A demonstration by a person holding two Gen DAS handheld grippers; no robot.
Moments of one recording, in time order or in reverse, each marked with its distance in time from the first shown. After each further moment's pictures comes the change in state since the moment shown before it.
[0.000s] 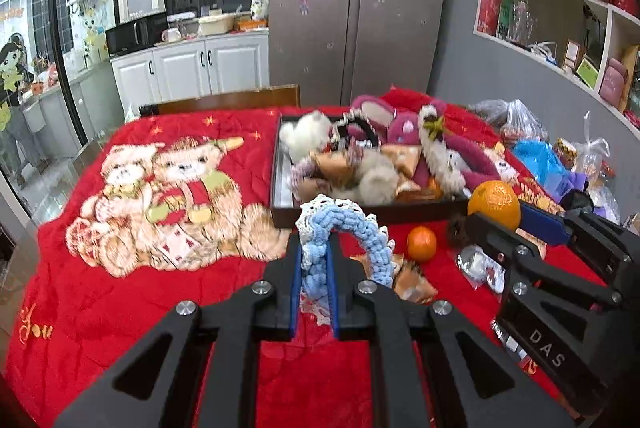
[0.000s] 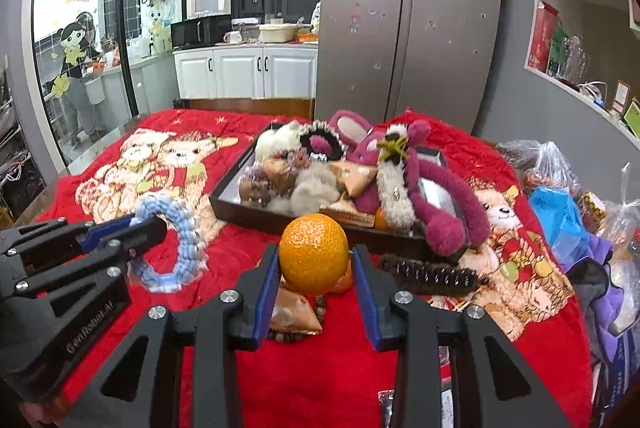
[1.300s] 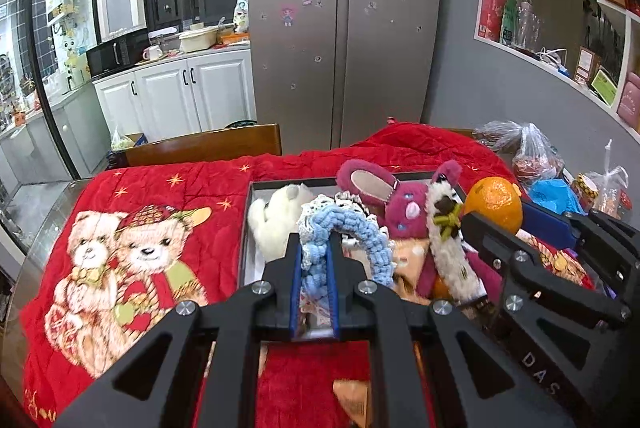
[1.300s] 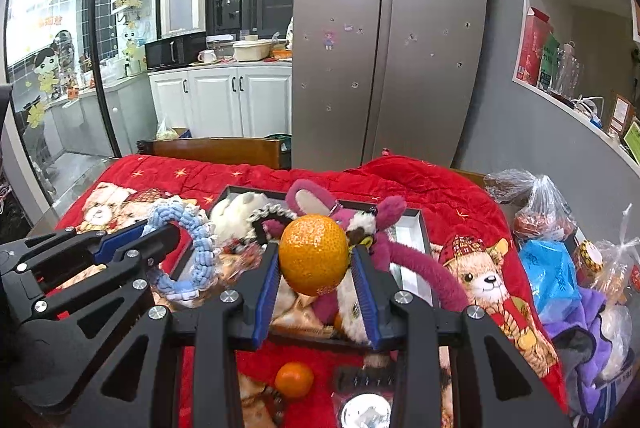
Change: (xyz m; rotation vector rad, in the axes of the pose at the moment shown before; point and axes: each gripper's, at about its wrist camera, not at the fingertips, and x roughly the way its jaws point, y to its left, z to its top) left arm 0.098 -0.026 0.111 0.051 0.002 -0.014; right arm 0.056 -0.041 0.094 0.043 -0.025 -0.058
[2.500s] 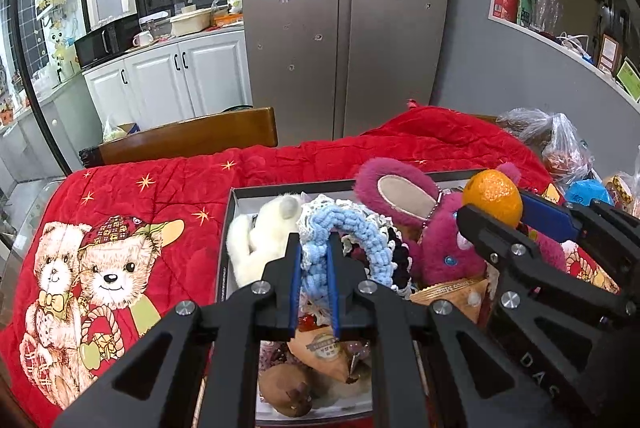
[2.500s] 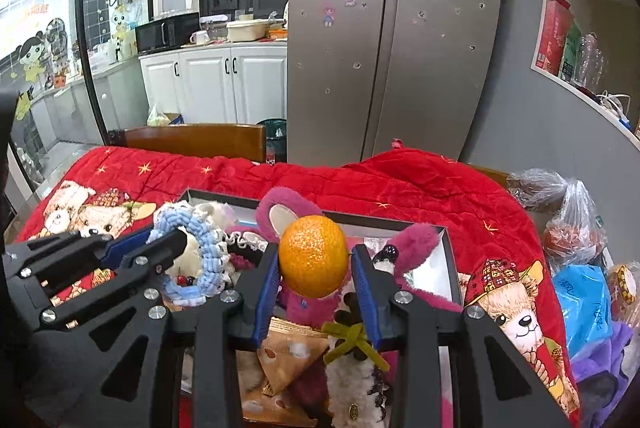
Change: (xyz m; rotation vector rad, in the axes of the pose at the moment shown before) left arm 0.097 0.007 0.015 0.011 0.060 0.001; right arm 0.104 -0.010 0.021 -0.013 0.061 0.000
